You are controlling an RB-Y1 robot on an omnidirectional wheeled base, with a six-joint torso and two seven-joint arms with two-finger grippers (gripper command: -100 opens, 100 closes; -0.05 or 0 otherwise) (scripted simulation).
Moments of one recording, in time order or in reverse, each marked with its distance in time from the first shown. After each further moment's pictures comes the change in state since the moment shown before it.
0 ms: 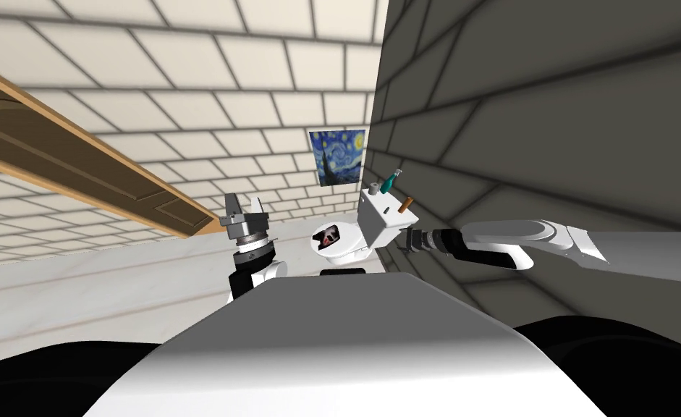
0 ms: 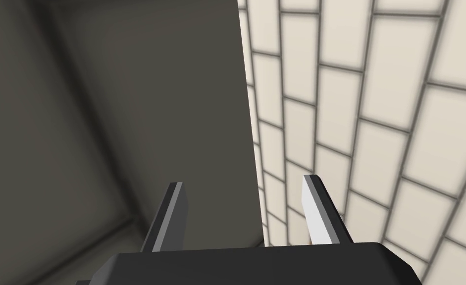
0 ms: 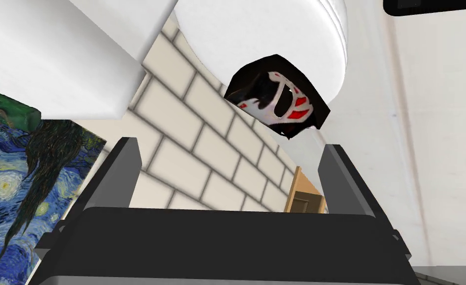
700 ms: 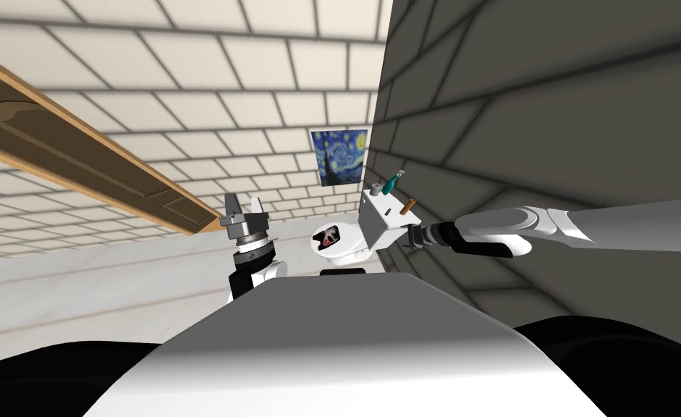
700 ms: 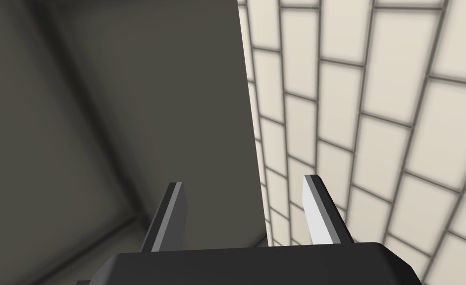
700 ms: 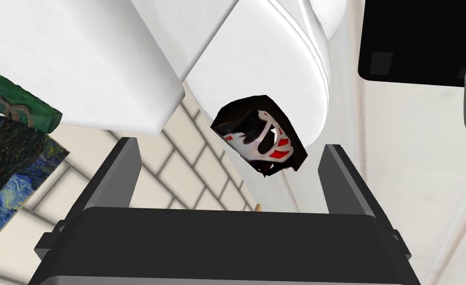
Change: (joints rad) left arm 0.000 0.000 0.000 0.000 0.000 0.000 0.000; right arm 0.004 -0.190 0.007 0.021 0.040 0.050 -0.010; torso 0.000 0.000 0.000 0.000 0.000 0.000
